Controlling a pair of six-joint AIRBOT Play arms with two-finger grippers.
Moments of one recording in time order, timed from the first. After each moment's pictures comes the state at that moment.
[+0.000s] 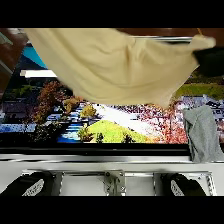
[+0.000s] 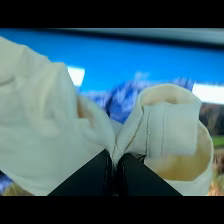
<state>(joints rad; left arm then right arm) -0.07 -0.96 1.71 0.72 -0.75 -1.35 -0.04 -0.78 1.47 -1.10 1.03 1.29</state>
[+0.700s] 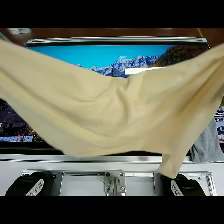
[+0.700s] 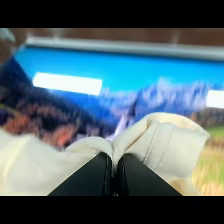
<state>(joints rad) -0.06 -0.74 1.76 1.28 -1.19 -1.54 -0.04 -0.71 1.72 -1.13 1.42 1.51</state>
